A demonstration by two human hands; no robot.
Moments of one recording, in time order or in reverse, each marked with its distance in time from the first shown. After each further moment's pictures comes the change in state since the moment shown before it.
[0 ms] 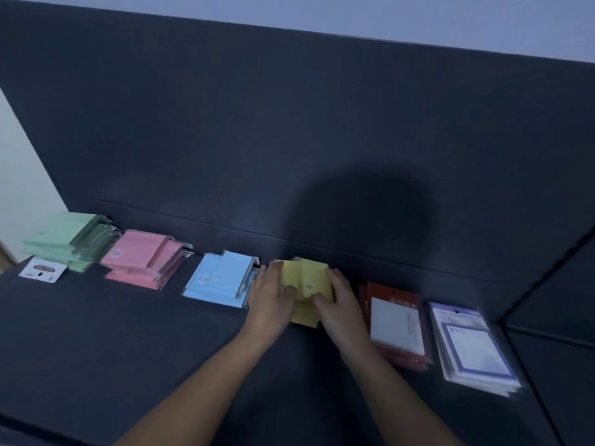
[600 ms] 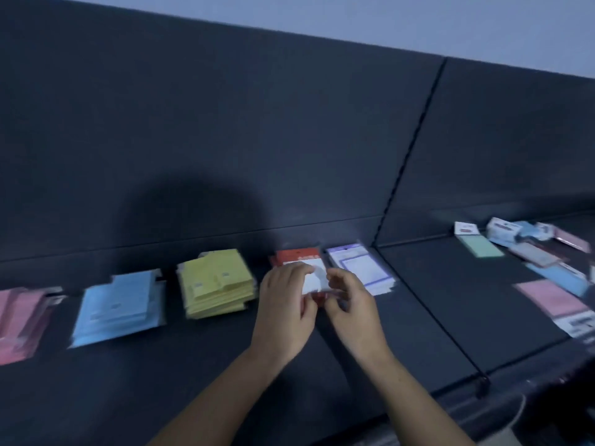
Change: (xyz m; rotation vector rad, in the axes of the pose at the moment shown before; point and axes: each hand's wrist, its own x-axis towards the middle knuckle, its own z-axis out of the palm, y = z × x) left_hand -0.068 0.048 0.044 0.119 -0.241 0.755; right_hand -0.106 0.023 -0.057 -0.154 0.570 -0.015
